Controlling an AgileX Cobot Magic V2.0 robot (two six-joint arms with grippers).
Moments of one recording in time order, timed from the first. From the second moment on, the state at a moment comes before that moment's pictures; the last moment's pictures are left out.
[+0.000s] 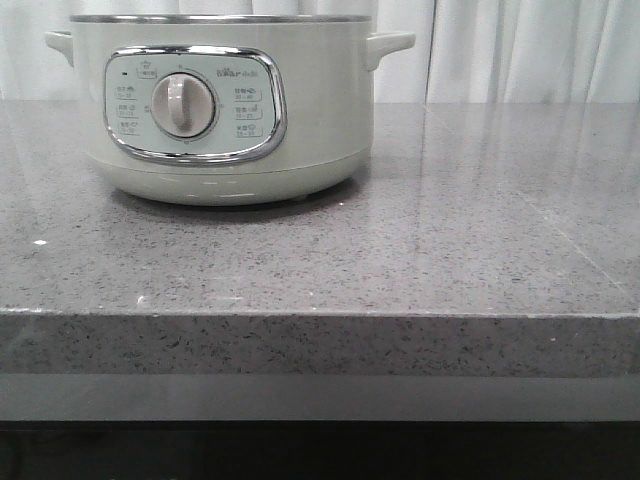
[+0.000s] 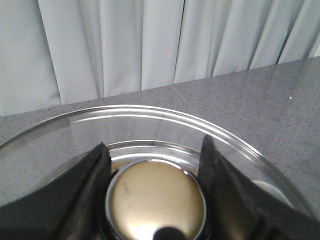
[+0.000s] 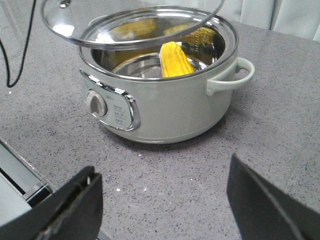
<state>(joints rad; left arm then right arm) -0.49 1.53 -1.41 -0.01 0.21 -0.03 0.60 0.75 -0.73 0.11 0.34 -0.02</state>
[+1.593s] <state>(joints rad) -0.48 1.66 -1.44 -0.11 0.22 -0.02 0.60 0.75 -0.73 0.11 0.34 -0.02</state>
